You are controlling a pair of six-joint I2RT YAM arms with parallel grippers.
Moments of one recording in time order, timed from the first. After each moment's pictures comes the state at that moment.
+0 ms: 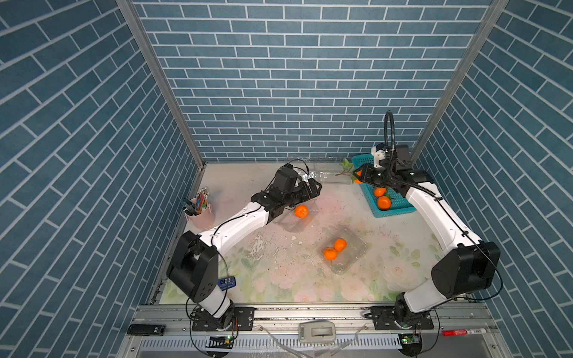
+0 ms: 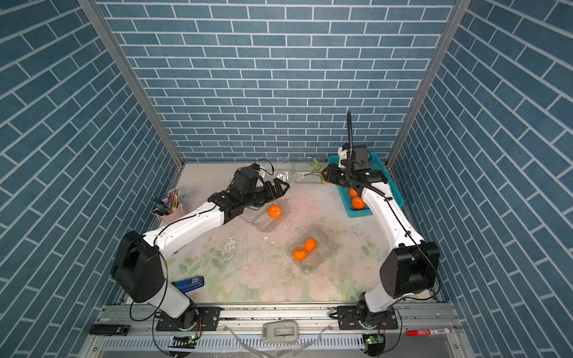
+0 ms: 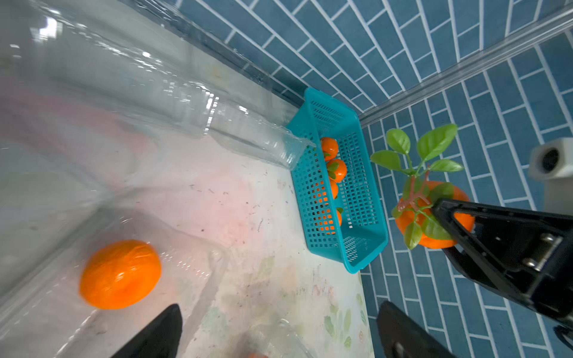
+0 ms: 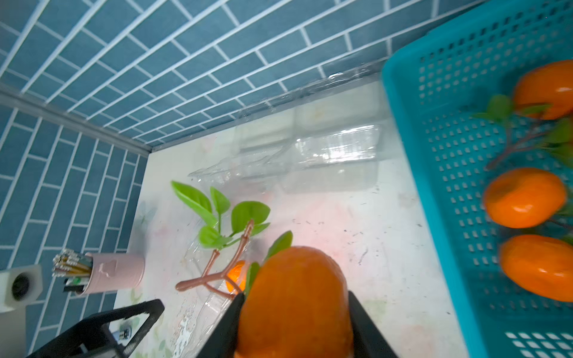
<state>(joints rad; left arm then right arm) -0.64 1.64 1.30 -0.17 0.16 -0.88 0.21 1.56 1.51 -0.66 -0.29 0.43</state>
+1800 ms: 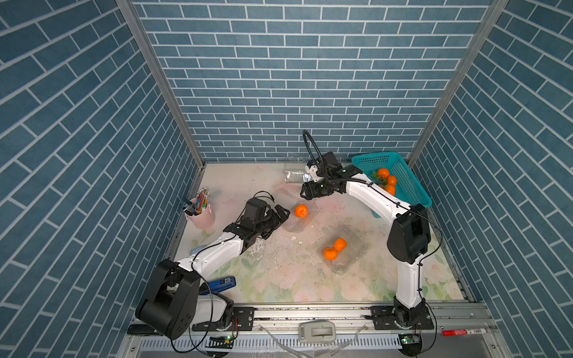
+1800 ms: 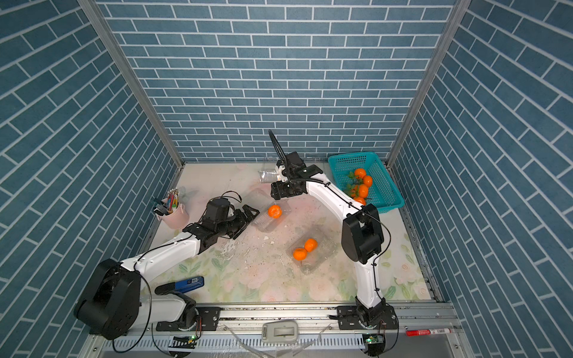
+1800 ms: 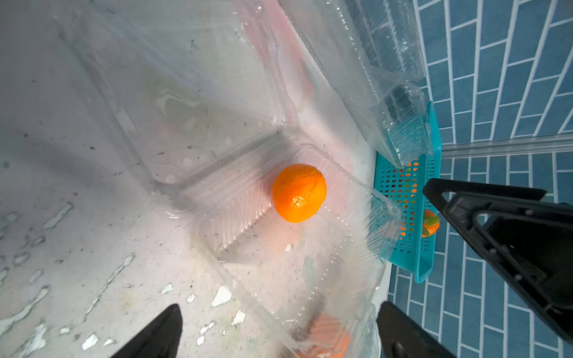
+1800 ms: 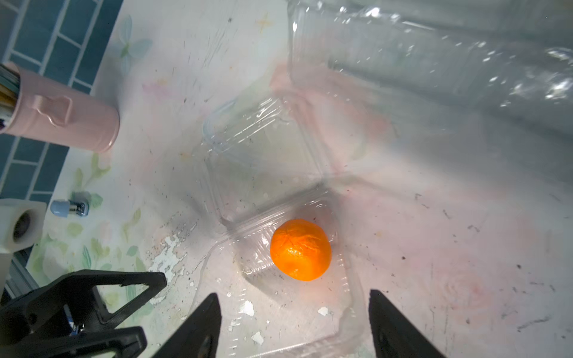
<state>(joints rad) -0.43 1.32 0.67 -0.03 0.22 -1.09 0.65 2.04 1.88 -0.82 -0.24 0.20</state>
